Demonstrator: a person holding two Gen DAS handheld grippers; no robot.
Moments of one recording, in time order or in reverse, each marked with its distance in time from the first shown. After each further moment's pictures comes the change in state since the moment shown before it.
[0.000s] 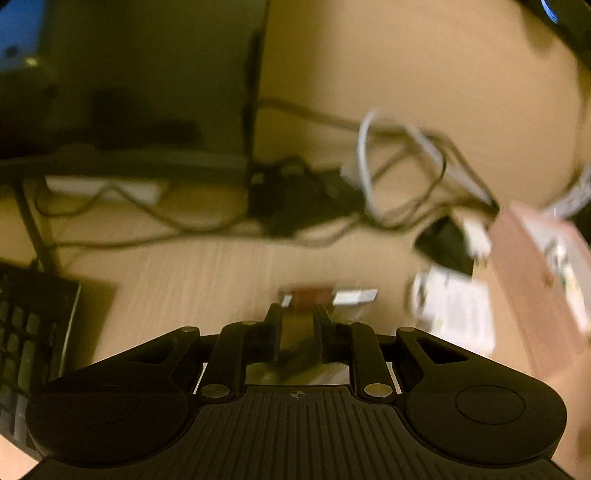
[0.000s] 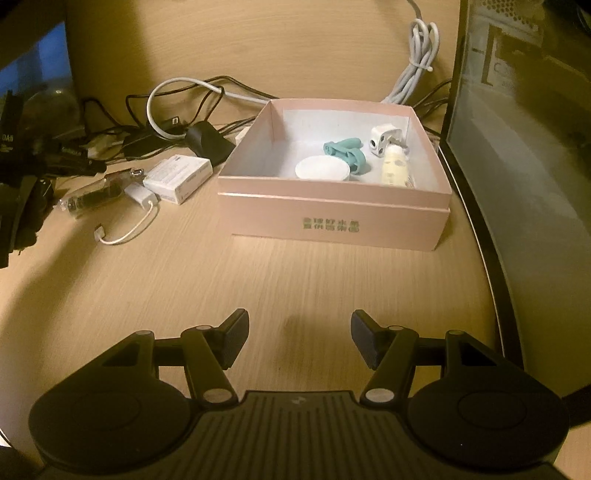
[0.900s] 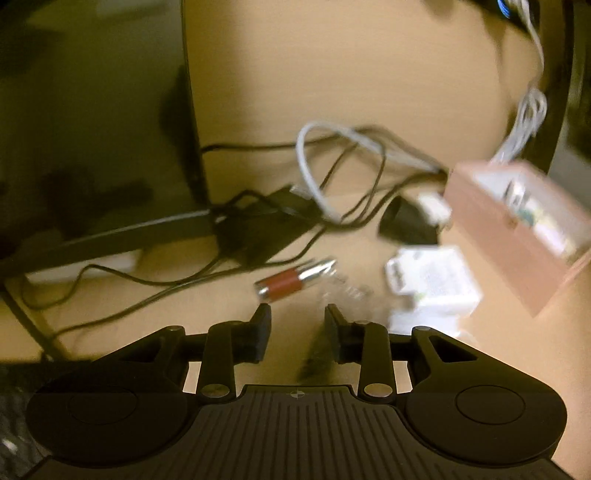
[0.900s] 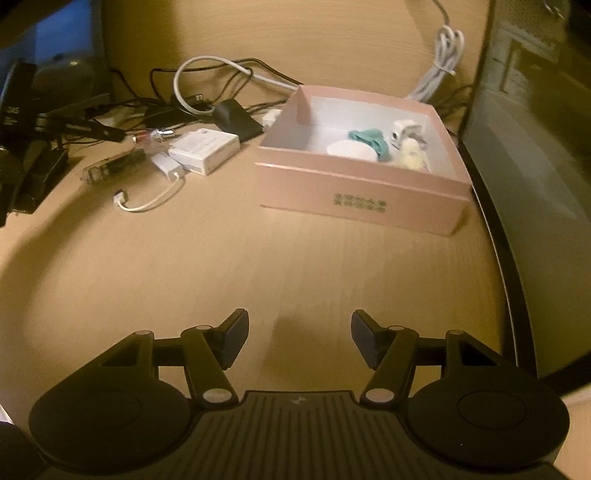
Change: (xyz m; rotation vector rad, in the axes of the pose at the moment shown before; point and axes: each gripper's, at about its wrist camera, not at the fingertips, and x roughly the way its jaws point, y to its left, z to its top) left arm -0.018 -0.003 0.002 0.329 -0.075 -0.064; right arm -0.011 0.029 -0.021 -0.069 0.024 -0.021
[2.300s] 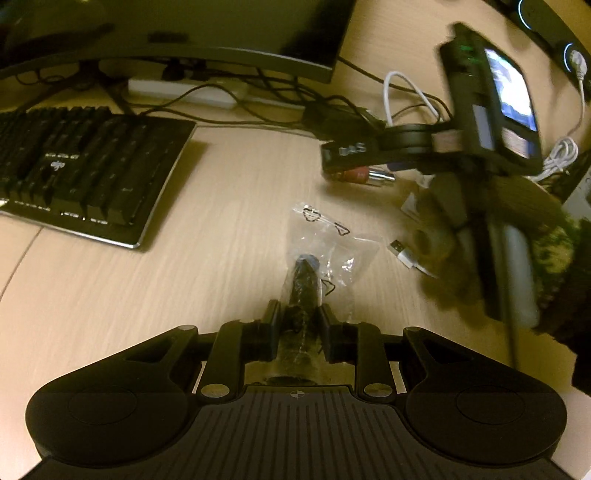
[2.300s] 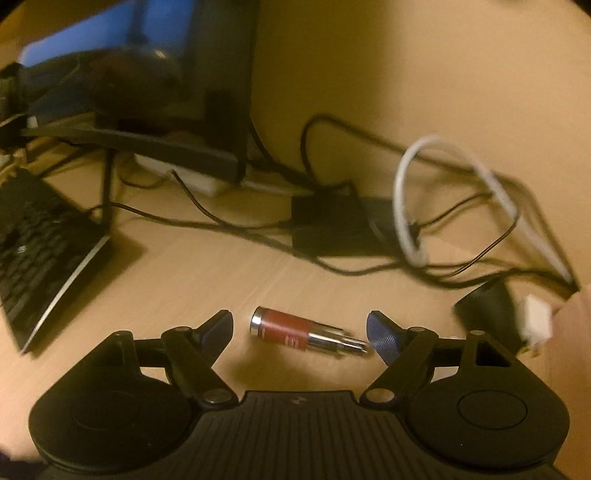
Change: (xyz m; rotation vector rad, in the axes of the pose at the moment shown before) left arm -0.085 0.002 -0.111 -0.454 0.087 0.027; right arm 0.177 0.223 0.185 -0.247 -0.129 0.152
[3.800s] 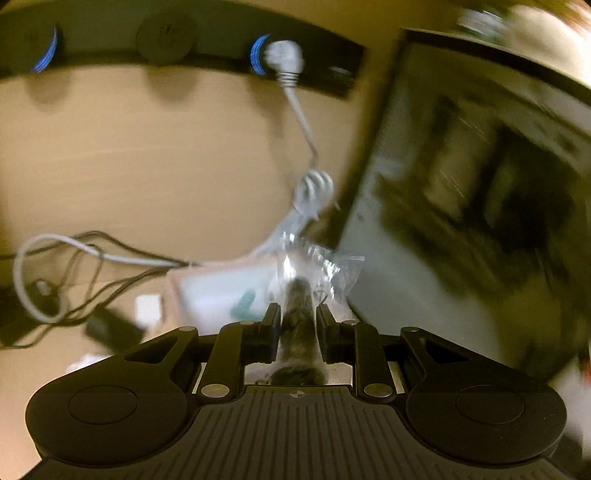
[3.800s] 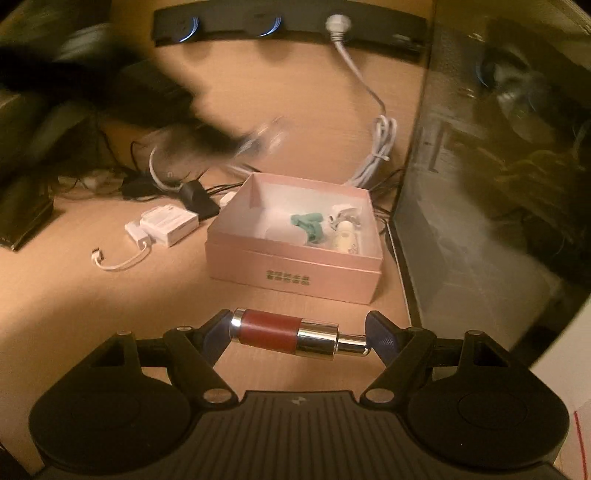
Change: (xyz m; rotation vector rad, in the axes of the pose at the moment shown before) left arm 0.004 -0.302 0.110 0.339 -0.135 -0.459; right arm -0.304 -0.163 -0.200 0.181 -0.122 -0.293
